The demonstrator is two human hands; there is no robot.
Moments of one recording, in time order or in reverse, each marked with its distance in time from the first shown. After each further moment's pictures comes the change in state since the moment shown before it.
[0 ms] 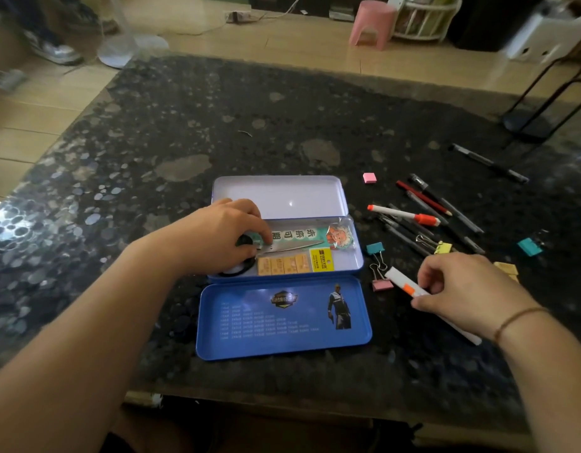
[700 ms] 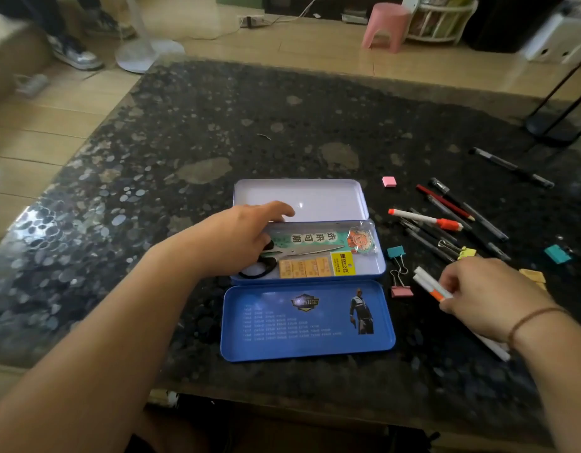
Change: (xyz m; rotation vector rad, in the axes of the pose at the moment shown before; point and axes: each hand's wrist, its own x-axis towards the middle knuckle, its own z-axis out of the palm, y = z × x) left_hand -0.008 0.004 -0.005 -0.173 0.034 -0.101; right_hand -0.001 -0.018 -0.005 -0.106 -0.056 0.087
